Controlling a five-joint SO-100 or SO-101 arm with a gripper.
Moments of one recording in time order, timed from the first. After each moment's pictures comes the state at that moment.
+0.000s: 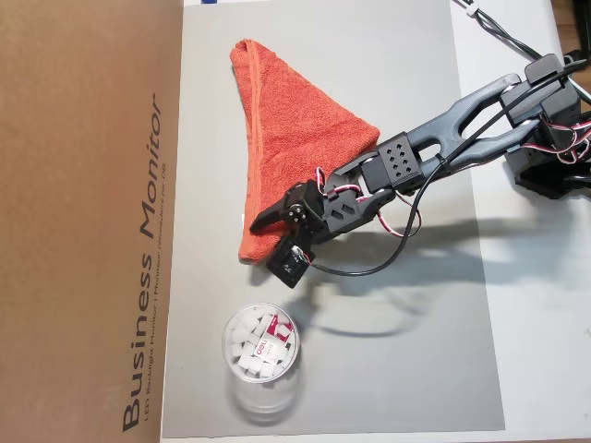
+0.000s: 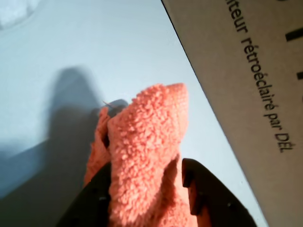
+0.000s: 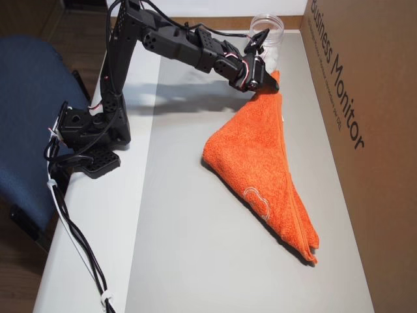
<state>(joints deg) -16.3 58.8 84.6 8.3 40.5</state>
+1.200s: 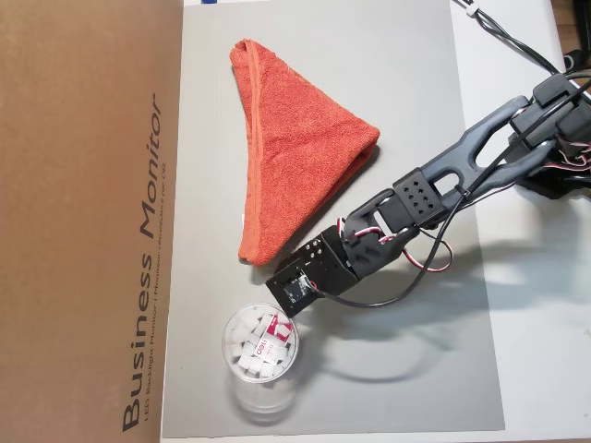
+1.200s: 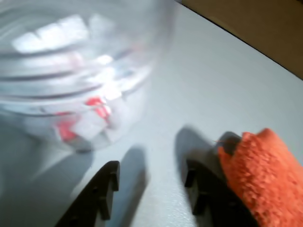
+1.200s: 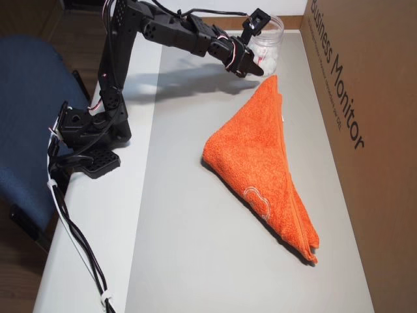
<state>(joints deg) -27.2 58.8 84.6 8.3 75.7</state>
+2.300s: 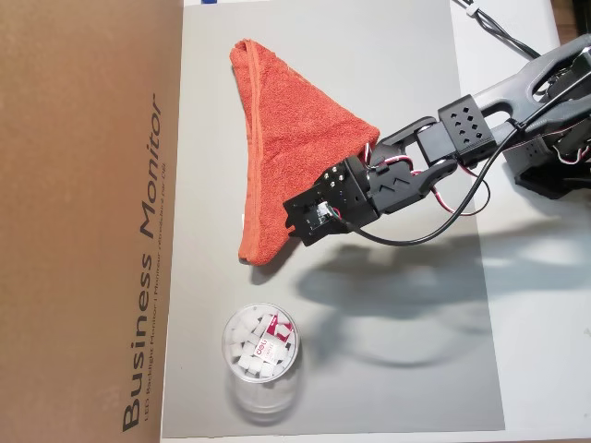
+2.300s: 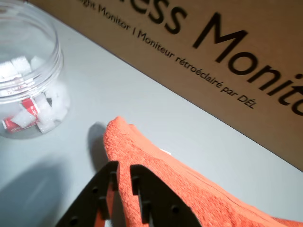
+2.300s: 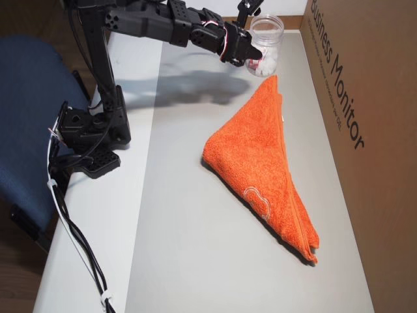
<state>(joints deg) -17.0 90.5 106.9 8.3 68.7</state>
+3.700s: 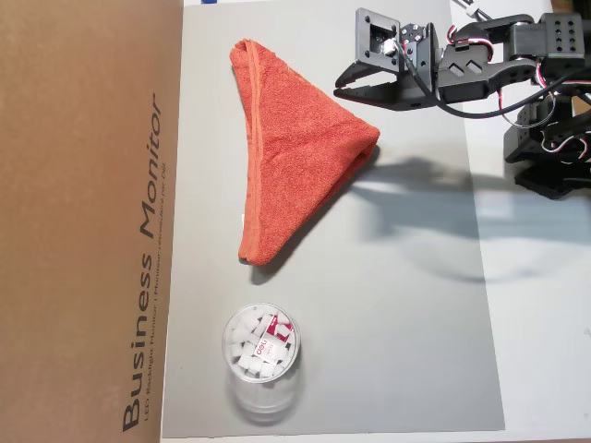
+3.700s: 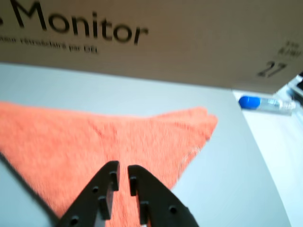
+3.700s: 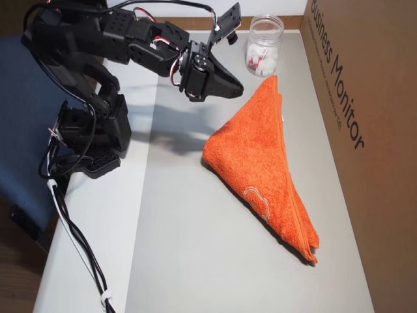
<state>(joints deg) 8.3 133.4 135.0 21.4 74.6</state>
